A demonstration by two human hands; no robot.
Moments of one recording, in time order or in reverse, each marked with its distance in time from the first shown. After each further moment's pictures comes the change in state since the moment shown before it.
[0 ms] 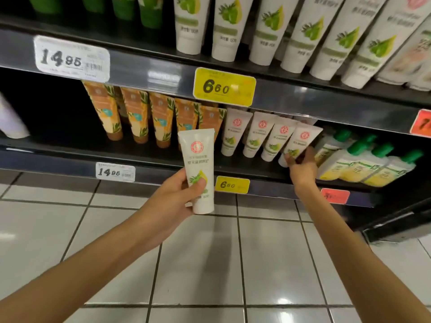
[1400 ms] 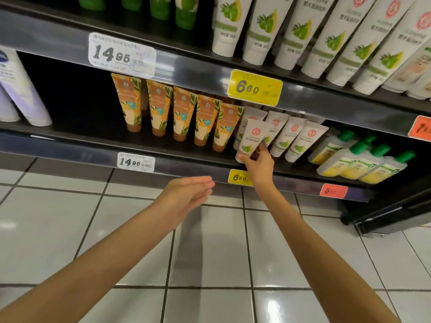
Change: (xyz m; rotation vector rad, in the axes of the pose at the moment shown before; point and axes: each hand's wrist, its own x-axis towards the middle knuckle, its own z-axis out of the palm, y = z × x) left_hand -0.006 -0.006 -0.034 0.024 0.126 -0.223; right_hand -0.082 -0.043 0.081 -0.009 -0.188 -0.128
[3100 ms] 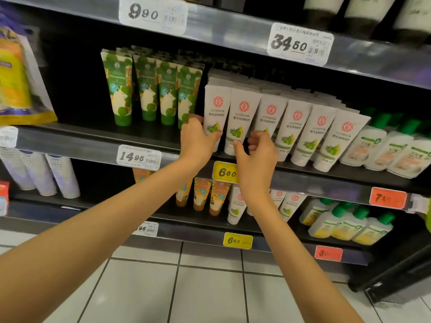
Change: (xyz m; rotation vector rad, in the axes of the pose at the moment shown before) left_hand 0.007 0.200 0.070 0.558 0.563 0.863; right_hand -0.009 -0.202 -0.045 0.033 0.288 -0.389
